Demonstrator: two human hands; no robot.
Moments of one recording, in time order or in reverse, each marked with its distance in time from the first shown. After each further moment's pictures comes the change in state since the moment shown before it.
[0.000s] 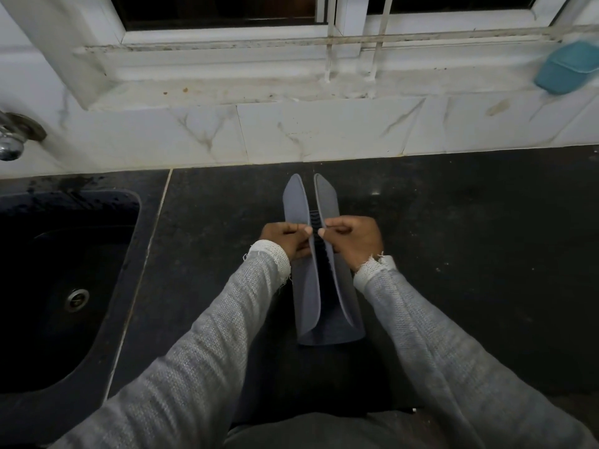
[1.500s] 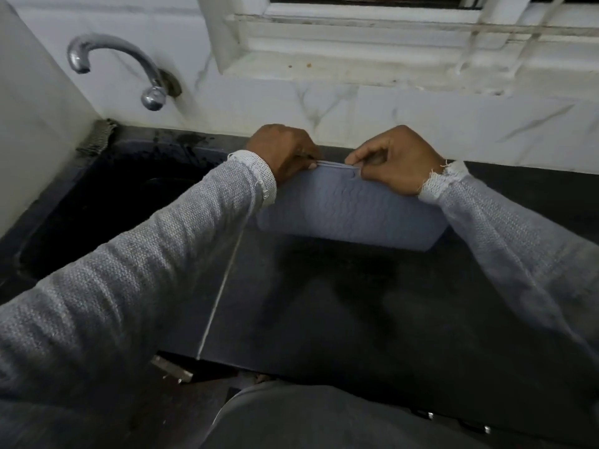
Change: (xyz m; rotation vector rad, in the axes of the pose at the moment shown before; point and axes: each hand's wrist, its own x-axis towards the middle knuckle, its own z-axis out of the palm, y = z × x) left_hand -0.049 0.144 -0.183 1.629 0.056 0.828; right_hand 0.011 -0.153 0.094 -0.545 -0.514 -0.535
